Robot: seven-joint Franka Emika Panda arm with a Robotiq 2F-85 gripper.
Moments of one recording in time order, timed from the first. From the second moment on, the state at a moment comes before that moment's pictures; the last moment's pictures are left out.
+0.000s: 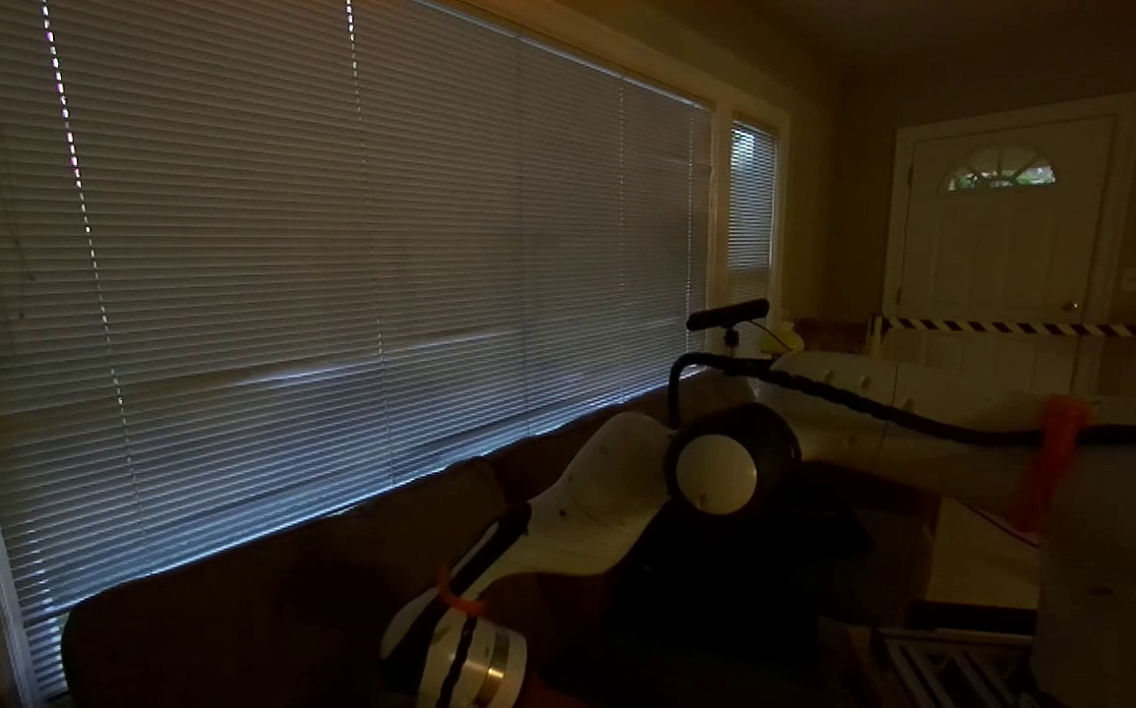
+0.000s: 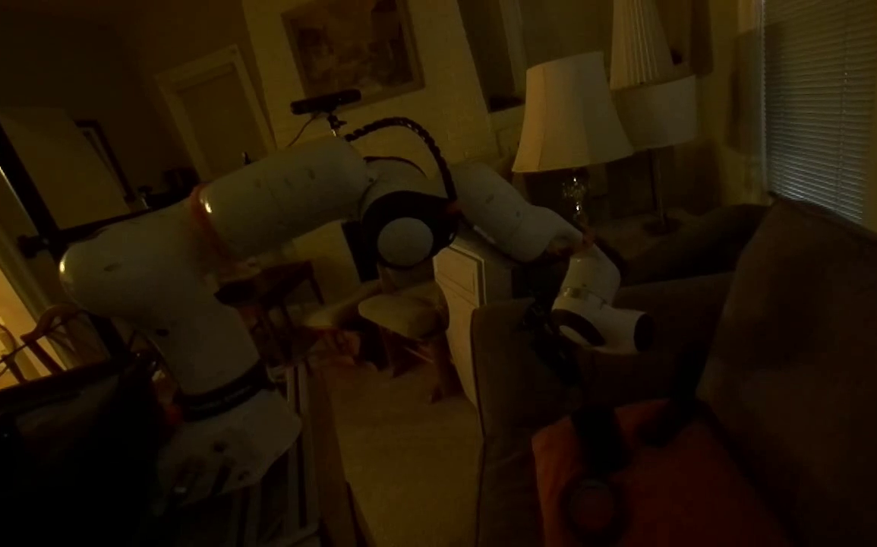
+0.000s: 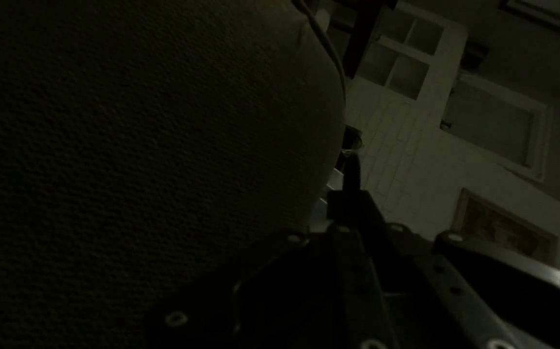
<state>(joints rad) -0.31 1.39 0.27 -1.21 0.88 1.77 -1.35</state>
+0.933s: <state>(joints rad) -0.37 1.10 0.21 -1.72 1.22 1.62 -1.67</state>
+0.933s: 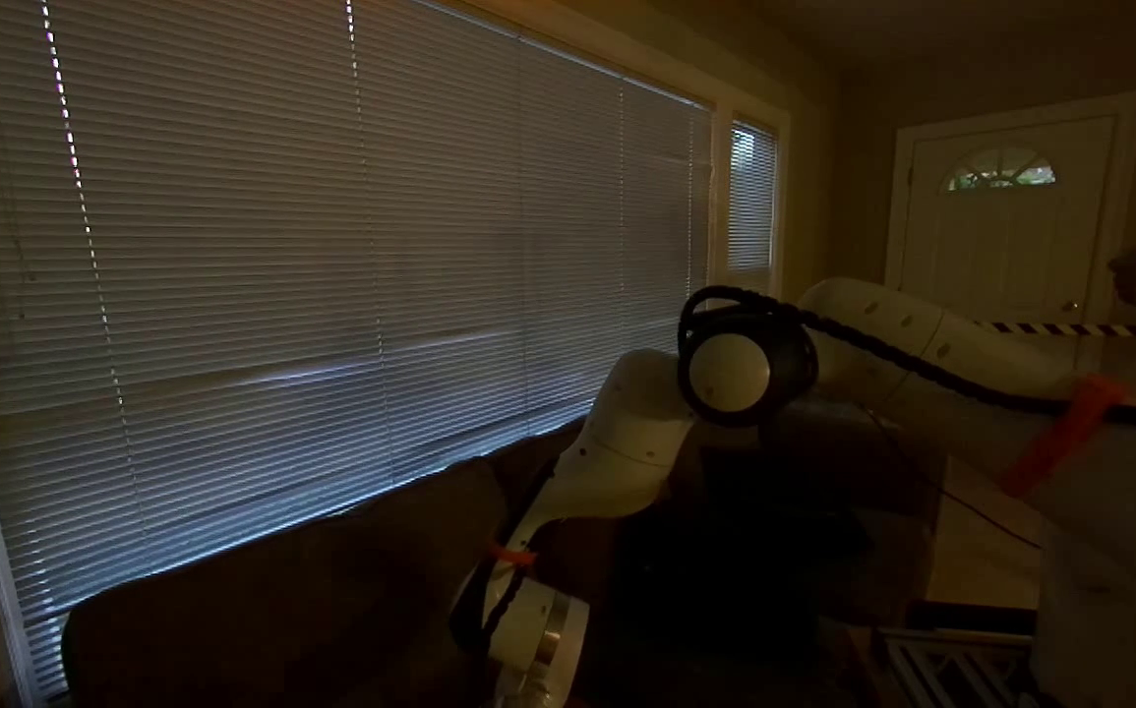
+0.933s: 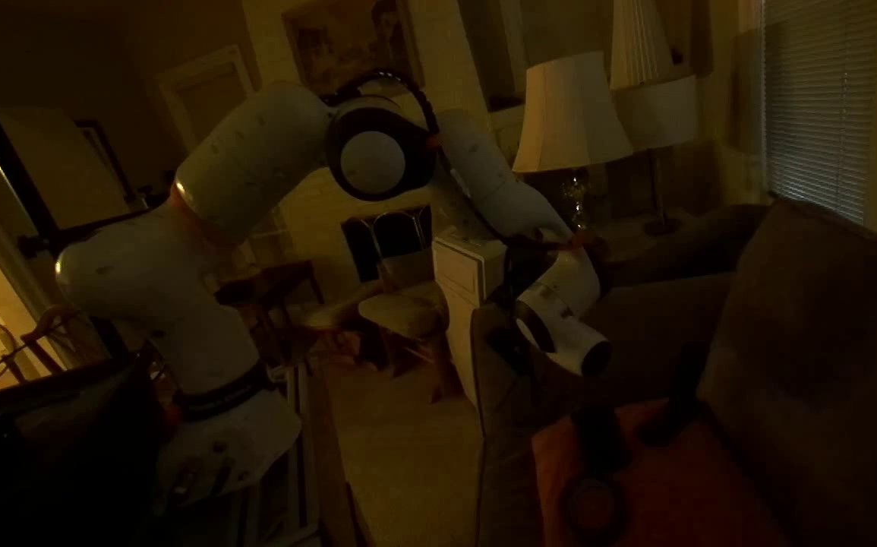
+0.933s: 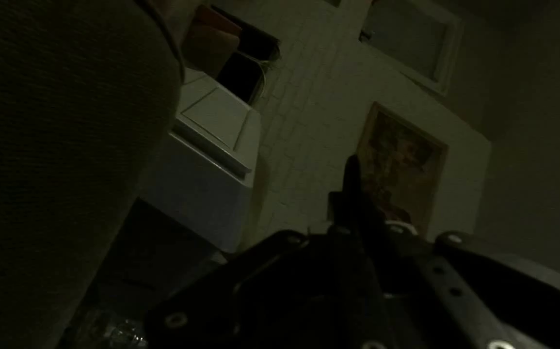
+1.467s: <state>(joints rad) -0.37 1.03 0.03 -1.77 1.33 1.33 -1.45</state>
